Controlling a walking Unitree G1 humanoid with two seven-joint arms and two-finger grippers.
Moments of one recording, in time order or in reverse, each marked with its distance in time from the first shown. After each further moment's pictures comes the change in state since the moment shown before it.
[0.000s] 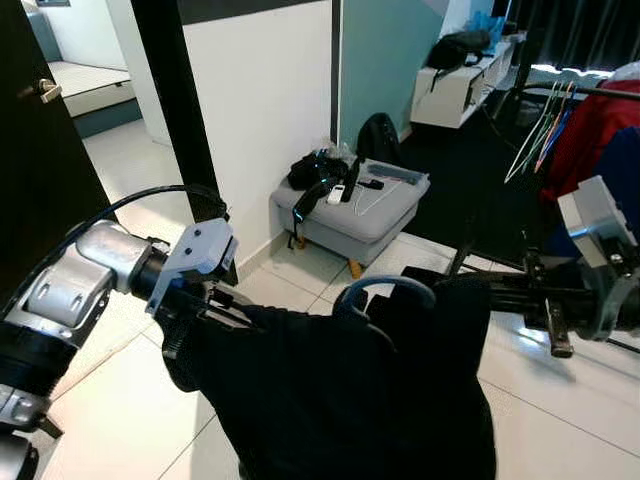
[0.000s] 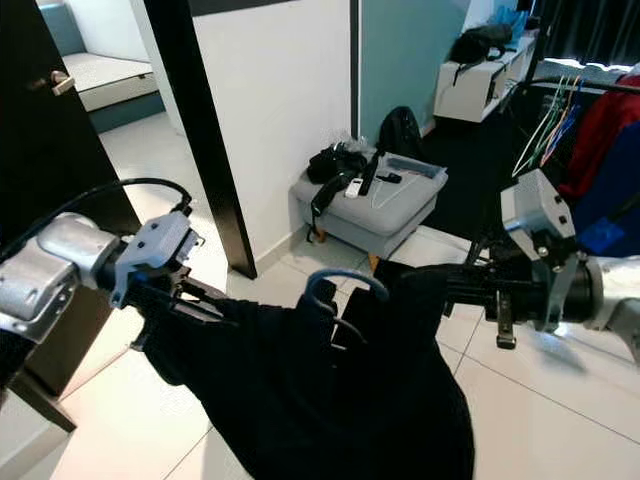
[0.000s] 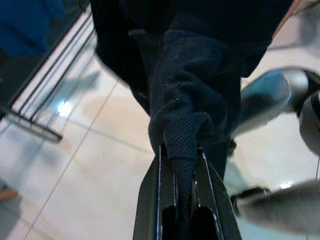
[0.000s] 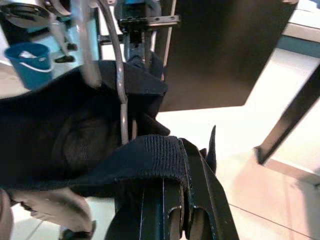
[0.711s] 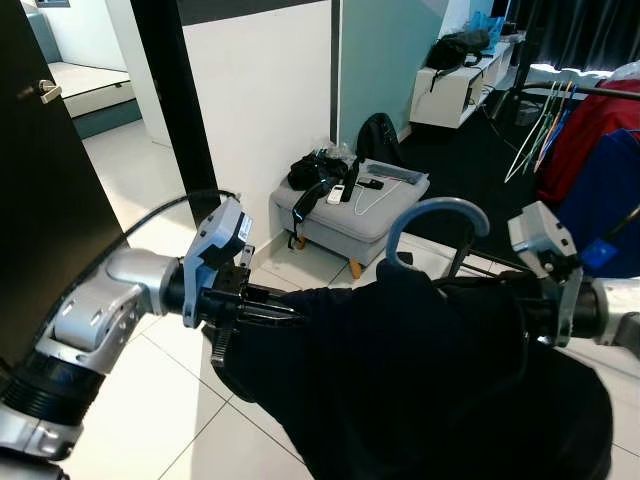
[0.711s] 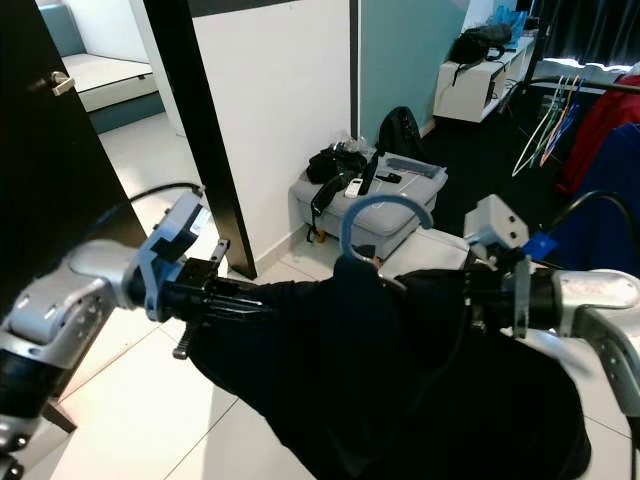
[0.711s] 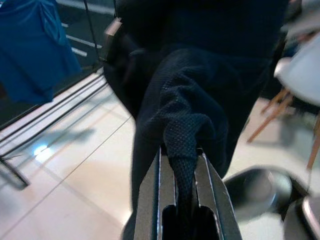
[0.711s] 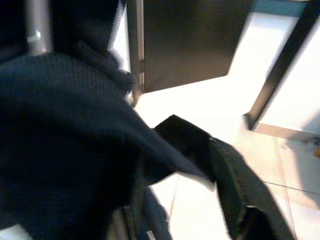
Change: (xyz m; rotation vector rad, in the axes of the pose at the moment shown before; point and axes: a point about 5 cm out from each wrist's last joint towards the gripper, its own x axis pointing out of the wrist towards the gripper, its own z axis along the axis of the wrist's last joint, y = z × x) left arm 0.033 -0.014 0.000 -0.269 -0.352 0.114; right arm -0.011 -0.027 -0.037 0.099 0.097 -0.179
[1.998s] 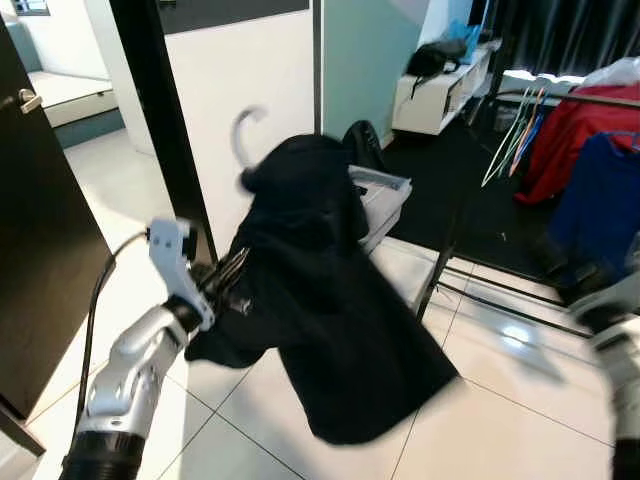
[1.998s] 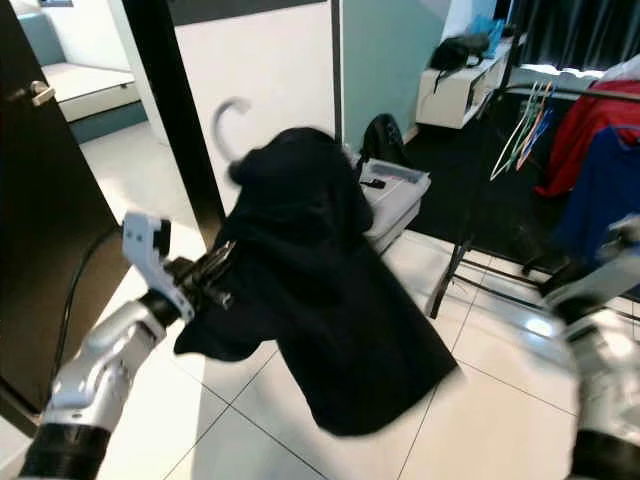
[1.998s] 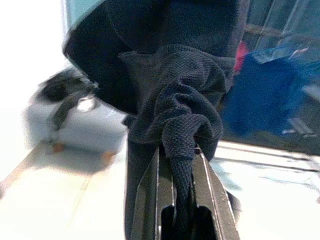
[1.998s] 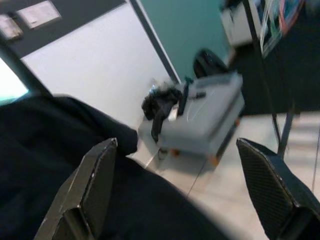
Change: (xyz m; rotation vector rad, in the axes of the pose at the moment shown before) left arm -0.048 0.017 -0.073 -0.142 -0.182 1.174; right arm -0.014 -0.030 -0.099 0.644 -0.457 -1.051
